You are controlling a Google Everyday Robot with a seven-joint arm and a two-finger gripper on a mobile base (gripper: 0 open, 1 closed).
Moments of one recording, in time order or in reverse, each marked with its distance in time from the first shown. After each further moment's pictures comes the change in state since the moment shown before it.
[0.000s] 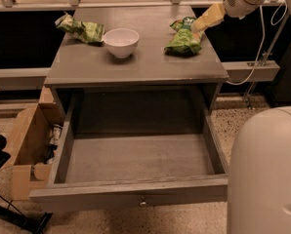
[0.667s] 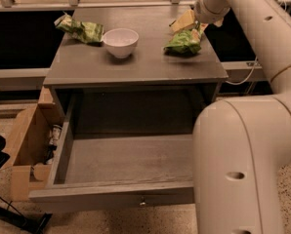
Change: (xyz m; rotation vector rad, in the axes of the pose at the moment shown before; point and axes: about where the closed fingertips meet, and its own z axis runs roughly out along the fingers) arm -0.035 0.021 0.082 0.070 0.007 0.141
